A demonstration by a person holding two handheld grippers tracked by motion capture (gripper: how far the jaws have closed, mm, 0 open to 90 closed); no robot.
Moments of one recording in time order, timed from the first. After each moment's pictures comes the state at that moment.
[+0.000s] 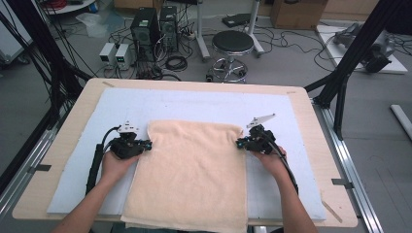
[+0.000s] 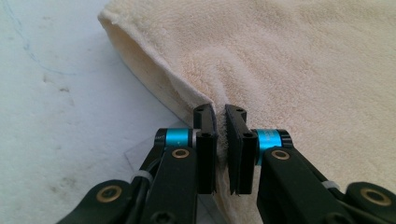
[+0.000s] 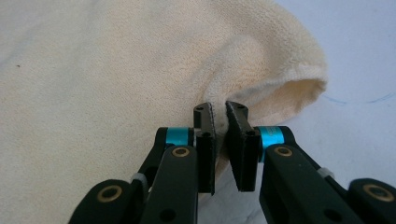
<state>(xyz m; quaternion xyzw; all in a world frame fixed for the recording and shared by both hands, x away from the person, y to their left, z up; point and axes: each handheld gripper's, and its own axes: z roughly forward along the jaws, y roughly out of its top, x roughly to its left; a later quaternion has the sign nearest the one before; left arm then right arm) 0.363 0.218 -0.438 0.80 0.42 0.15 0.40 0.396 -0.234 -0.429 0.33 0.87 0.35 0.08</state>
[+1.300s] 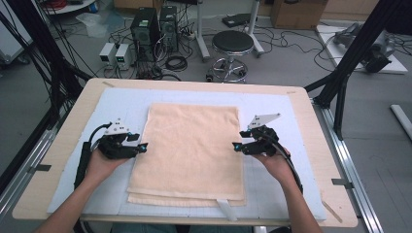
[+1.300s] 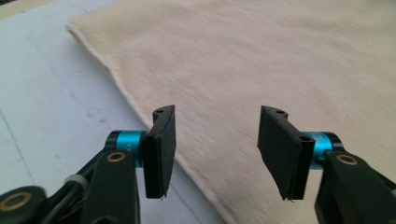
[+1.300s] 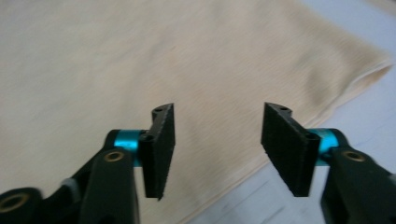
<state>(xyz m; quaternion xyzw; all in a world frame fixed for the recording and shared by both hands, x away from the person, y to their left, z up) 0.328 0.234 -0.405 0.82 0.33 0.17 0.42 0.359 -0.225 -0.385 0.28 0.87 0.38 0.12</state>
